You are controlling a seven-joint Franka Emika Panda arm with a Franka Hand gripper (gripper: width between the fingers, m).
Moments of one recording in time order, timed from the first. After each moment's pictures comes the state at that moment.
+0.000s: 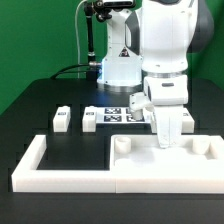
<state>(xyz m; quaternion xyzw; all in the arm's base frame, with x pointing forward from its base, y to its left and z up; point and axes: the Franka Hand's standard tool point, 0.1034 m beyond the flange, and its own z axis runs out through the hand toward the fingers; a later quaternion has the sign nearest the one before) 0.524 0.040 0.008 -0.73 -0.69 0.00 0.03</state>
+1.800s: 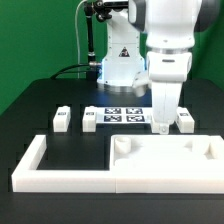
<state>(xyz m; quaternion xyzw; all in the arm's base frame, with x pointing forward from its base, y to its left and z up) 0.525 0.052 0.073 -0.85 -0.53 0.03 0.02</state>
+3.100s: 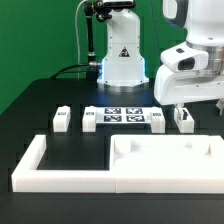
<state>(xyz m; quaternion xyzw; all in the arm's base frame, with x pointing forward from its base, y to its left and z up) 0.496 0.119 0.054 -0.99 -0.08 0.08 0.02</state>
